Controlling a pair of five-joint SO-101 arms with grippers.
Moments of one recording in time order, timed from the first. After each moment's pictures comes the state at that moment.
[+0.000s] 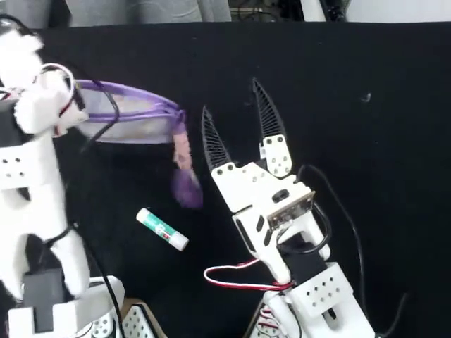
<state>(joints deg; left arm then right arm) -12.2 -15.7 -27.1 97.9 15.8 -28.4 -75.8 74.8 -7.6 10.1</state>
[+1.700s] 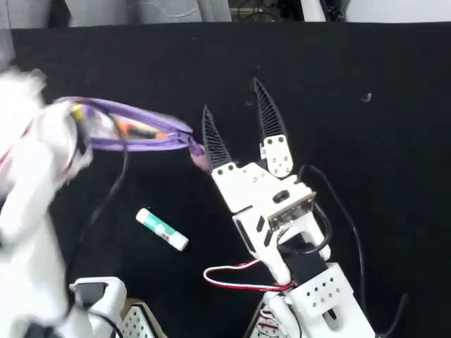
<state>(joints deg) -8.0 -36.6 -24.9 98.3 11.9 -28.4 -75.8 74.8 -7.6 10.1</state>
